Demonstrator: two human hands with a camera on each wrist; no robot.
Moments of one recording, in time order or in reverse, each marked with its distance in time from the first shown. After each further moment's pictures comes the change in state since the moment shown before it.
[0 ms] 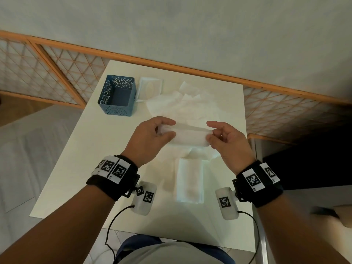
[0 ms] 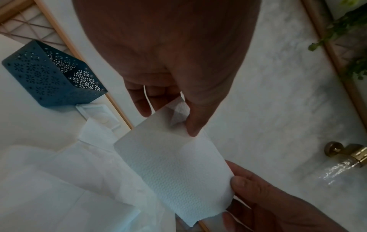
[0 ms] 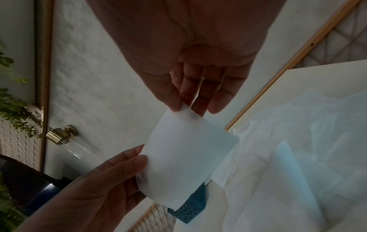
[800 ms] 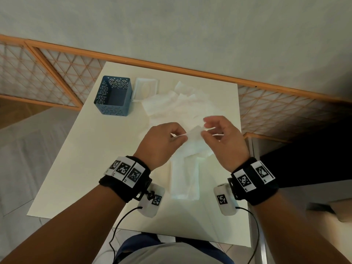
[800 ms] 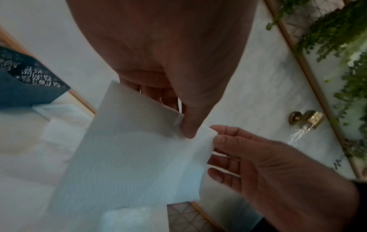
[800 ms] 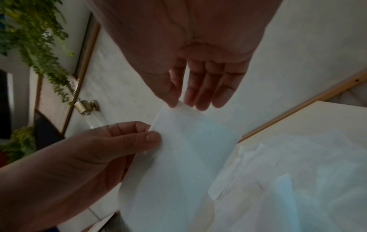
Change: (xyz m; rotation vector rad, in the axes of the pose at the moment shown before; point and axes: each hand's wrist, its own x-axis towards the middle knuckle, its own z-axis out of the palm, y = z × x) left_hand -0.015 0.030 0.040 0.213 -0.107 0.074; right_hand -0.019 -0.017 -0.006 -0.274 0.081 -0.157
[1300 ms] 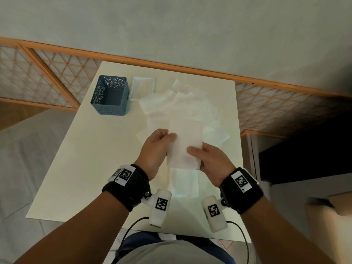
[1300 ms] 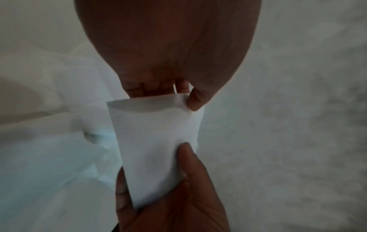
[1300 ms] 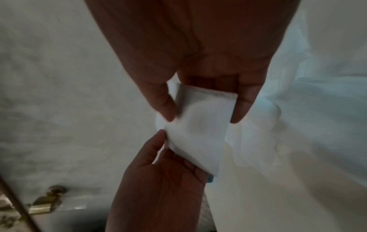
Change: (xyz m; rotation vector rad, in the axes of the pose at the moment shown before) left_hand -0.011 -0.027 0.029 -0.841 0.085 -0.416; right_hand -0.028 0.027 0.036 0.636 -0.267 0.553
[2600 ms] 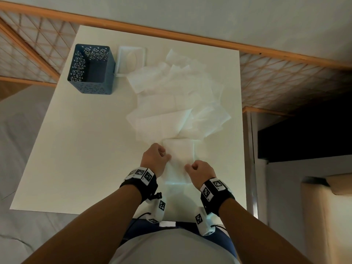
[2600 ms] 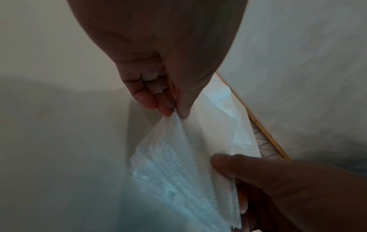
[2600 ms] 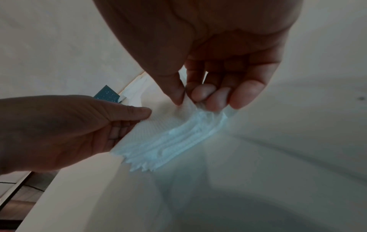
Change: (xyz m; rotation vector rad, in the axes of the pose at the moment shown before) left_hand 0.052 -0.145 -0.023 0.802 0.129 -0.166; right_hand 0.042 0.140 -0.040 -0.904 0.321 0.282
